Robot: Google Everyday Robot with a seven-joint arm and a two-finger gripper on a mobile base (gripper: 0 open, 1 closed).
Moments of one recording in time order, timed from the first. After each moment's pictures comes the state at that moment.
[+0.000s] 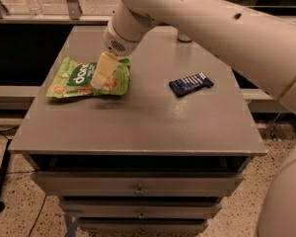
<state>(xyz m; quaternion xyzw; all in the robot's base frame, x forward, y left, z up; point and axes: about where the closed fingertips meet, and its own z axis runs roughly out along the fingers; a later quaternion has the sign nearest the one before) 0.650 0.099 0.894 -0.59 0.74 0.08 0.31</state>
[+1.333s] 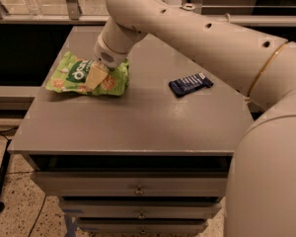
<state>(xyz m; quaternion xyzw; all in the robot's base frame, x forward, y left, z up) 0.651 0.140 0.845 -0.60 0.74 0.13 0.27</state>
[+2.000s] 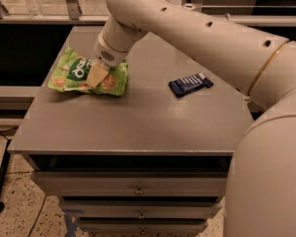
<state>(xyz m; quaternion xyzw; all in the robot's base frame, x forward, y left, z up) 0.651 0.140 0.851 -0.60 0.74 0.13 0.27</state>
